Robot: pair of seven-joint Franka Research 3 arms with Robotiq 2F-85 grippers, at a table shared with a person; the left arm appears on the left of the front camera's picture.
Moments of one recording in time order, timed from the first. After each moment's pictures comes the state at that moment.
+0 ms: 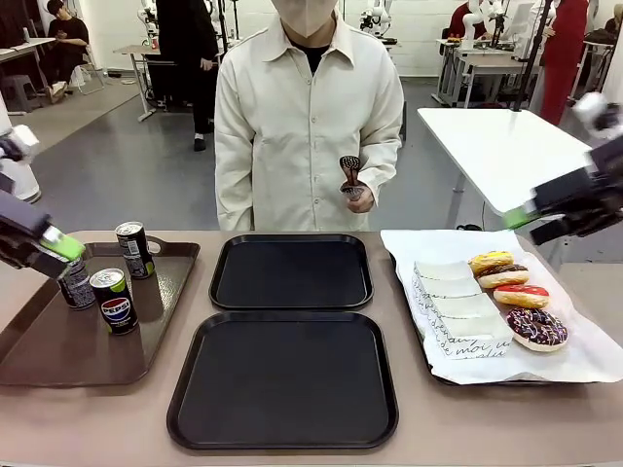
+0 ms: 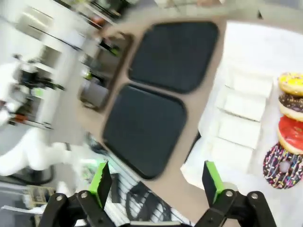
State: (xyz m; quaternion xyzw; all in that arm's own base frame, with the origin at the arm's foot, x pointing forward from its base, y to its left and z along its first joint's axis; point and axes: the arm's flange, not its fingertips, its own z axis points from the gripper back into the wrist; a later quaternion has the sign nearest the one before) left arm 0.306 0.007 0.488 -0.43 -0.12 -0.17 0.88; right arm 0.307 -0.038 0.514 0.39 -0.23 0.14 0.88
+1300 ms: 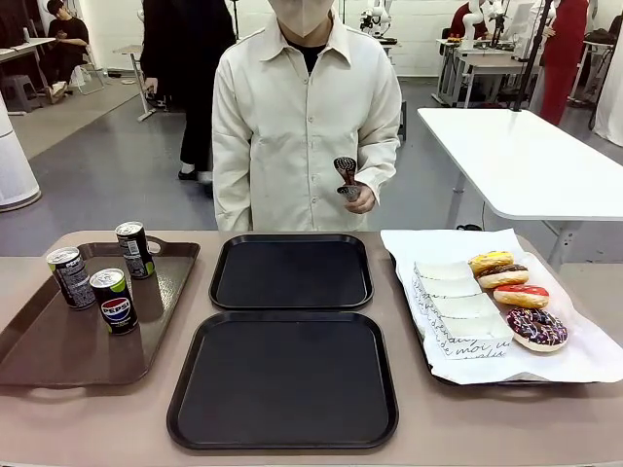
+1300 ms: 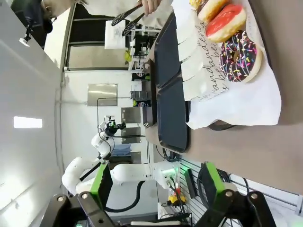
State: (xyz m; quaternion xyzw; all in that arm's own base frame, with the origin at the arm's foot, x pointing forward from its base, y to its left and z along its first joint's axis) left arm 0.269 0.228 0.394 -0.52 -0.15 0.09 0.84; right arm 0.205 -0.232 0.378 0.59 -0.14 -0.13 0.78
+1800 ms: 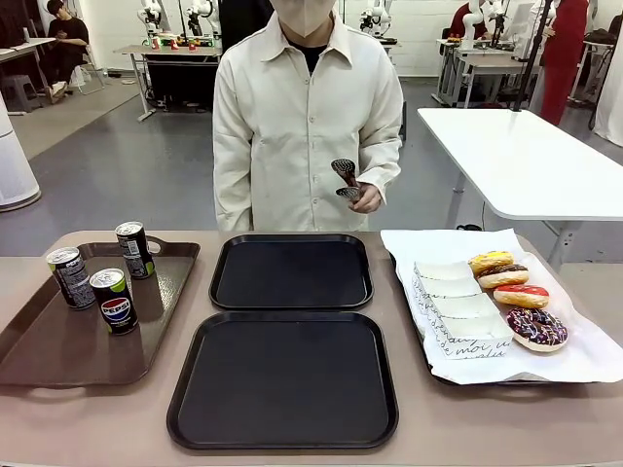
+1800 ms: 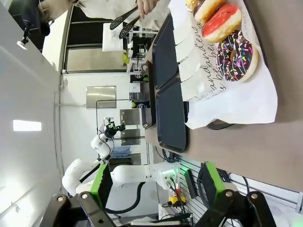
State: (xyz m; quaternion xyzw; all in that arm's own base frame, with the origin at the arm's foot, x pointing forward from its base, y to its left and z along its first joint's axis) left arm 0.271 0.228 0.394 -0.51 -0.14 0.09 0.84; right arm 0.203 -0.233 0.379 0.59 -0.14 -0.14 0.78
